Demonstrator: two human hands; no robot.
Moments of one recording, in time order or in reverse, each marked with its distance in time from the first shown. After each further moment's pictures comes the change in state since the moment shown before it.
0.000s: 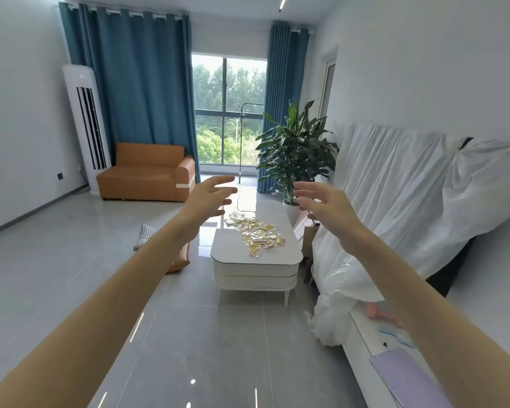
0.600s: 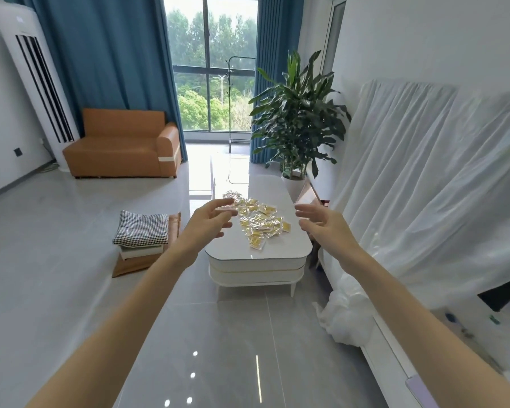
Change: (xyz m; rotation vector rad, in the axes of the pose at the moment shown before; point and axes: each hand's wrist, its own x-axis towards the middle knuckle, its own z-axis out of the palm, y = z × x) left_hand 0.251 -0.159 -0.011 0.031 -0.085 -0.148; right_hand 0.224 0.164 0.106 -0.040 -0.009 0.188
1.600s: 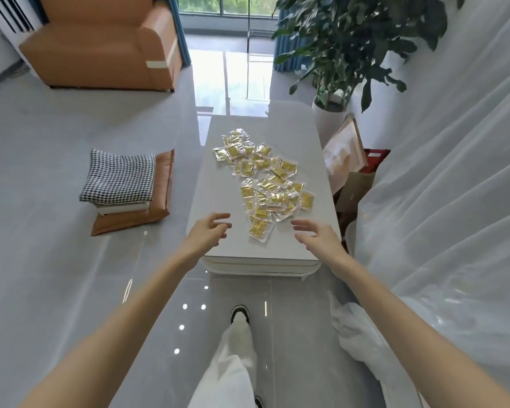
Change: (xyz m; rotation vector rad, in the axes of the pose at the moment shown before) left_hand 0.480 -0.220 0.102 0.082 -0.045 -0.489; right_hand 0.460 0.313 0.082 -0.048 -0.334 0.418
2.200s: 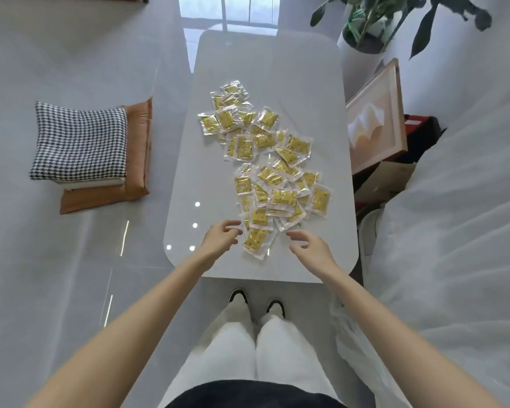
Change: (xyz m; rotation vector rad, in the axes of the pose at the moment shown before) left_hand 0.289 -0.015 0.043 -0.030 -0.157 -0.362; right_hand 0.267 0.047 0.021 -0.084 -0.174 0.316
